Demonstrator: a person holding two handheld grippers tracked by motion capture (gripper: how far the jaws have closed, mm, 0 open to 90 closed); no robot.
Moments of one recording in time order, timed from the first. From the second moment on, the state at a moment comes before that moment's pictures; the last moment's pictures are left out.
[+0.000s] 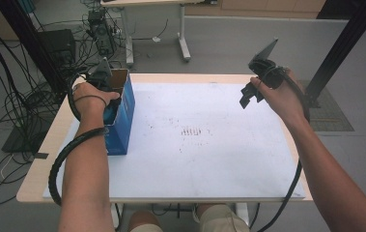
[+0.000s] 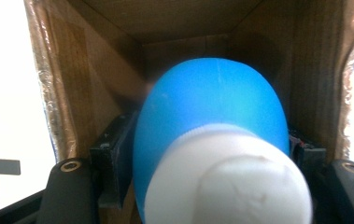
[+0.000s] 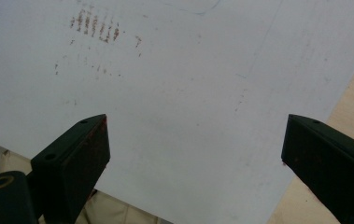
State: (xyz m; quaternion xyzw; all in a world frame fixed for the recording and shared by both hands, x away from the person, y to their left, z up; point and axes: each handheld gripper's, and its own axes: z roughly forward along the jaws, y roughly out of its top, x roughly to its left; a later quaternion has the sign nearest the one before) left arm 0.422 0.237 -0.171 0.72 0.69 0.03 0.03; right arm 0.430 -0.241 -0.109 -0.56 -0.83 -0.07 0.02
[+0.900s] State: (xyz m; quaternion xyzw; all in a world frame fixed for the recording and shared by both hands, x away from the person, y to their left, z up) left arm 0.412 0.226 -0.093 0.76 0.65 0.03 0.02; right arm 0.433 -0.245 -0.108 -0.56 -0.83 -0.08 0.02
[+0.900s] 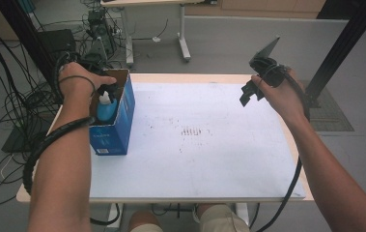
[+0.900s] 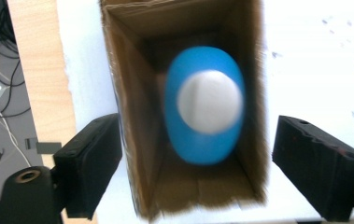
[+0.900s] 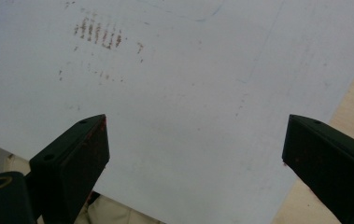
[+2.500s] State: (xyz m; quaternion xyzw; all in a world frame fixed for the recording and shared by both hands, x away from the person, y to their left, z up) left arm 0.368 0.027 -0.055 0.98 0.20 0.02 0.02; right arm 0.452 -0.243 -0.111 -0.56 -0.82 -0.08 0.05
